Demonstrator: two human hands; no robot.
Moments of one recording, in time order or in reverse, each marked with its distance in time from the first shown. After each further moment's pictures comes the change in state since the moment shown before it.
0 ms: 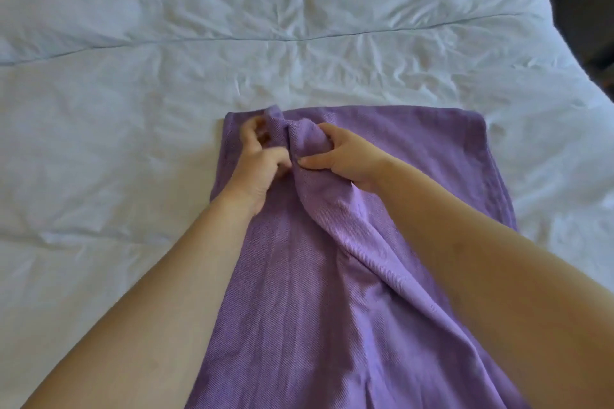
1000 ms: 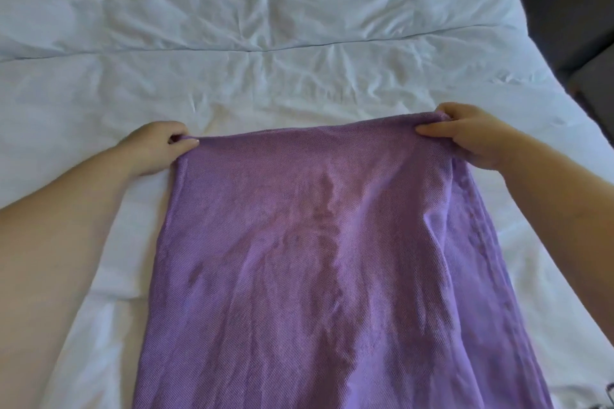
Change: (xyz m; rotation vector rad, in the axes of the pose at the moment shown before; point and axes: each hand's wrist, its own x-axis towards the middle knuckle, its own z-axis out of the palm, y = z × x) left_hand 0.141 0.021 -0.098 1.252 -0.110 0.163; right_hand 0.008 0.049 -0.212 0.087 0.298 0.109
